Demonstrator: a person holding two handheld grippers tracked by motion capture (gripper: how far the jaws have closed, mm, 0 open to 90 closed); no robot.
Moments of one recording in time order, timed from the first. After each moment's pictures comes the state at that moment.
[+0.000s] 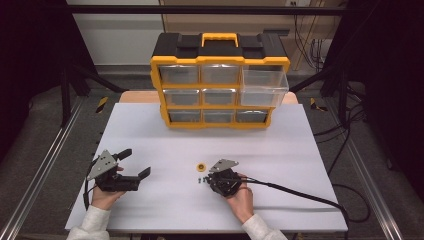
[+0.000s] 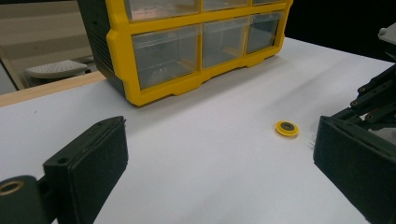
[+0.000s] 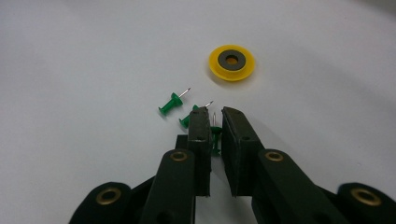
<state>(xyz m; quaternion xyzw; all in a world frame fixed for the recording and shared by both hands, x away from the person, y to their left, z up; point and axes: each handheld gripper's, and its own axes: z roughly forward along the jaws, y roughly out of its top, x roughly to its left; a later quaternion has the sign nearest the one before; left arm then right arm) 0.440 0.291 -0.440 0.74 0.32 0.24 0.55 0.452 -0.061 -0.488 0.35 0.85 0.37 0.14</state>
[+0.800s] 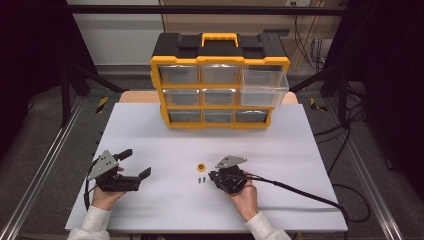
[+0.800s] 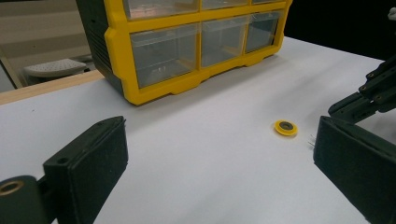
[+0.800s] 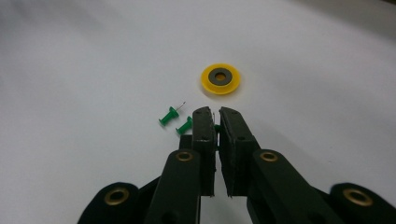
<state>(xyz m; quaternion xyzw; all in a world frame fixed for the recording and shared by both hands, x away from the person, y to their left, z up) 0.440 0.290 -0.441 0.74 0.32 0.24 0.55 0.453 -0.076 -0.472 0.36 0.83 0.40 0.13</state>
